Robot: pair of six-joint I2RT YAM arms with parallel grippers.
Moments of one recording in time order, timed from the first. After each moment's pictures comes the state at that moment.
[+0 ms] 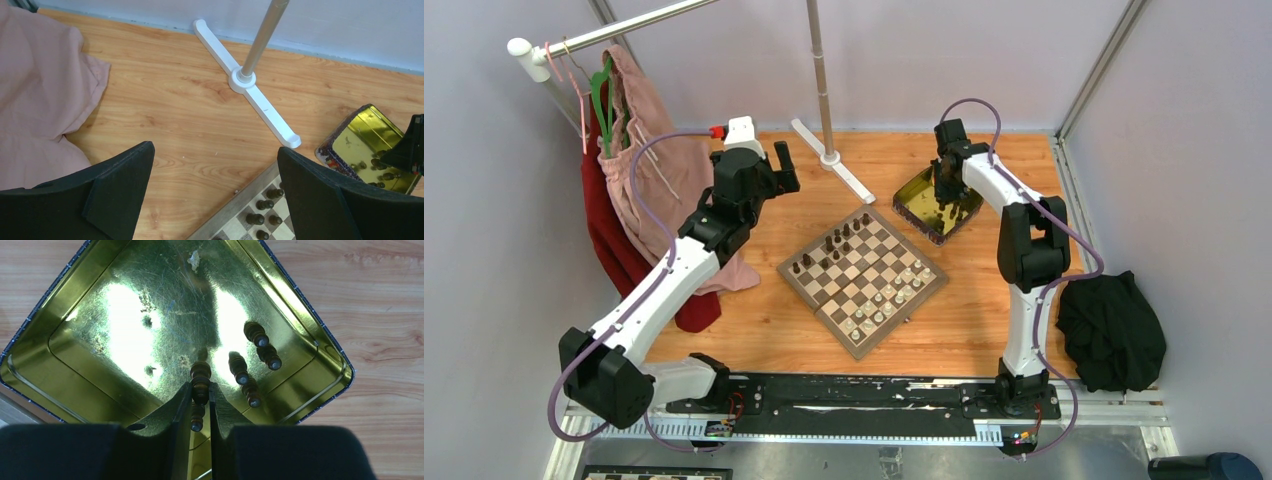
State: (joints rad) left arm -0.44 1.21 1.10 -0.16 -0.41 -0.31; right arm 0.24 2.08 1.72 -0.71 0.14 0.17
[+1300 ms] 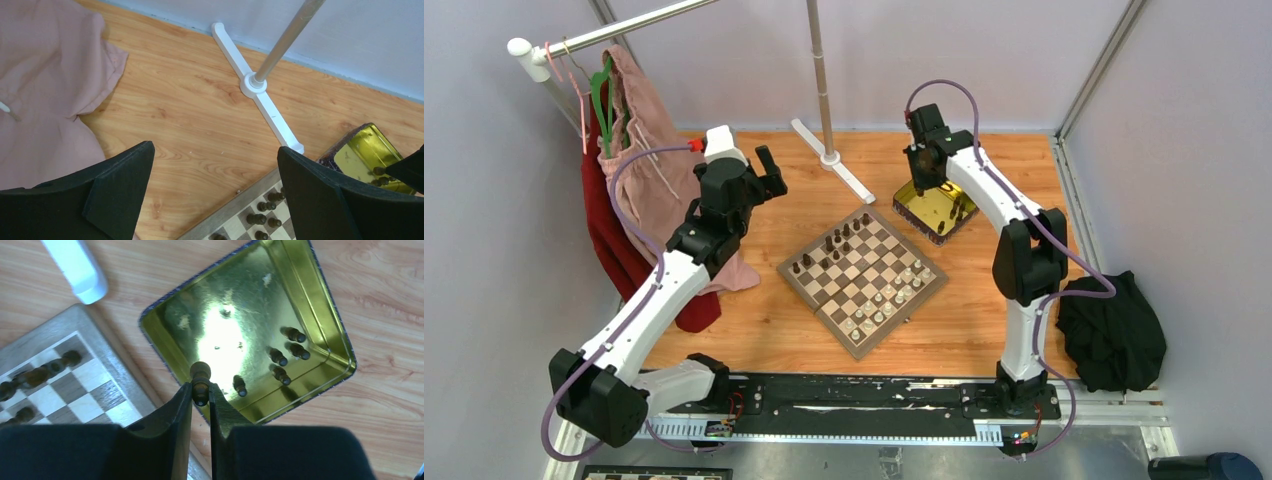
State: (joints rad) left arm -0.41 1.13 1.04 -0.17 -0.45 -0.40; right arm 0.37 1.99 1.83 -0.81 0.16 0.10
